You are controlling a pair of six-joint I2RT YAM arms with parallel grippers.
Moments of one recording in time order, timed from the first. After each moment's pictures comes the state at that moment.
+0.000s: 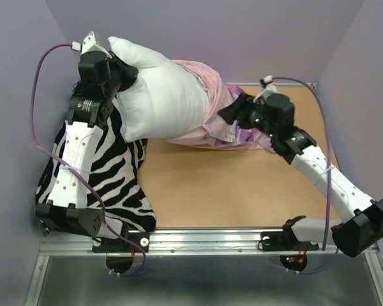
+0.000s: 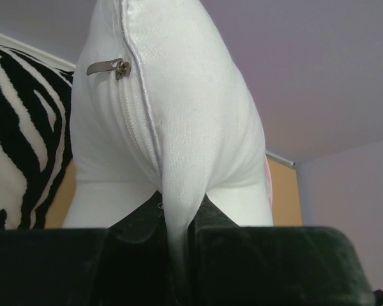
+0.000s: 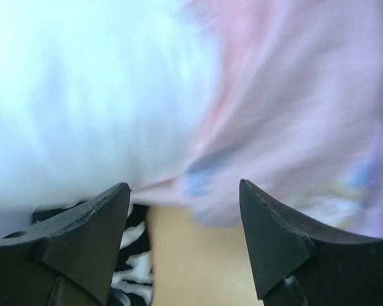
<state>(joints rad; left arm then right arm) -0.16 1.40 1.74 -0.55 -0.02 -0.68 0.34 1.24 1.17 -0.20 -0.13 0.63</state>
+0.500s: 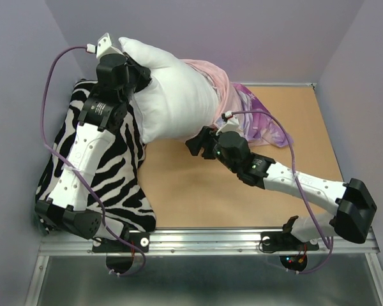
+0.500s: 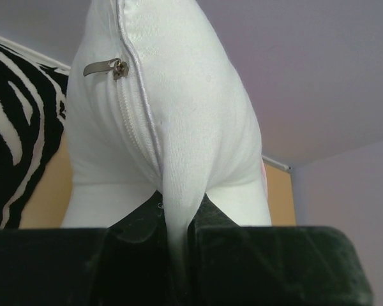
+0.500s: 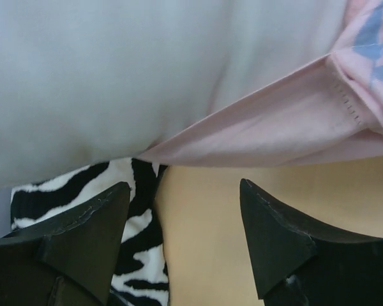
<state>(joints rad) -0.34 1.40 1.74 -0.53 -0.22 -0.71 0.93 1.32 0.99 0.07 0.32 0.77</state>
